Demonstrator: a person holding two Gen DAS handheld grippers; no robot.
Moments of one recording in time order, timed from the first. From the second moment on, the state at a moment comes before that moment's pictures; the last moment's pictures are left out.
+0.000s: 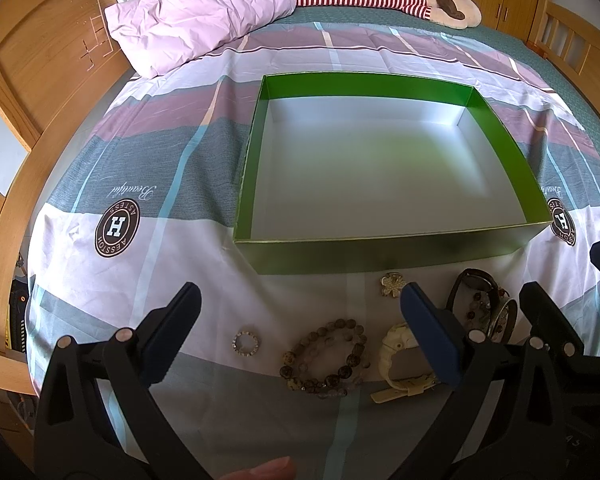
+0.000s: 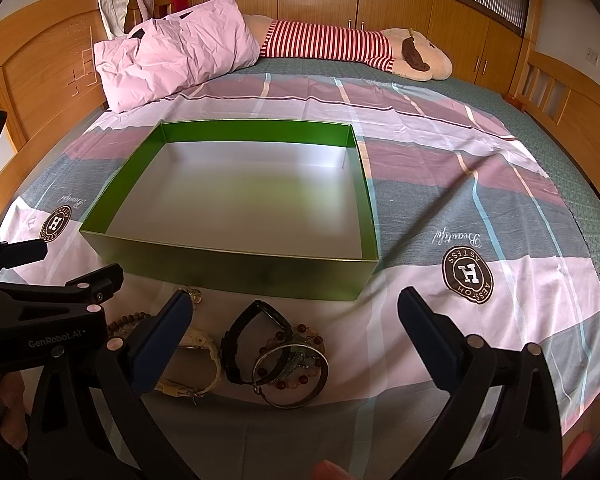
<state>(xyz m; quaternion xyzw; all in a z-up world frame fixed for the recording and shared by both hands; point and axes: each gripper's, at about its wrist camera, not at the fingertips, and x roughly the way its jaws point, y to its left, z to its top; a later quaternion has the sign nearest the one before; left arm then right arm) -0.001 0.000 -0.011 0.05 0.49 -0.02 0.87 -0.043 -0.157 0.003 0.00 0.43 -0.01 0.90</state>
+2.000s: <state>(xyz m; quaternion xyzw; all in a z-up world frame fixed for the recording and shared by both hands) -0.006 -0.044 -0.075 0.10 0.61 -0.13 0.78 -0.026 -0.181 -0.071 -0.05 0.61 0.02 0.79</state>
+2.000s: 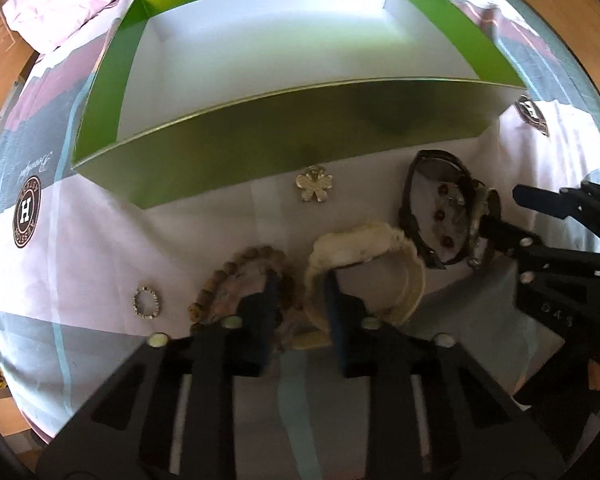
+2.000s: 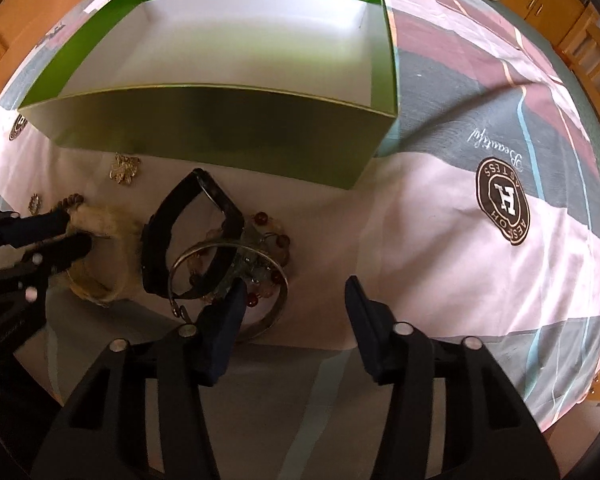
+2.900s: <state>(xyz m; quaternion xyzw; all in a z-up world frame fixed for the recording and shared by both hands) 0.017 -0.026 -0.076 0.07 0.61 -0.09 0.79 0.000 -0.163 -0.073 -0.02 0.56 0.07 0.83</state>
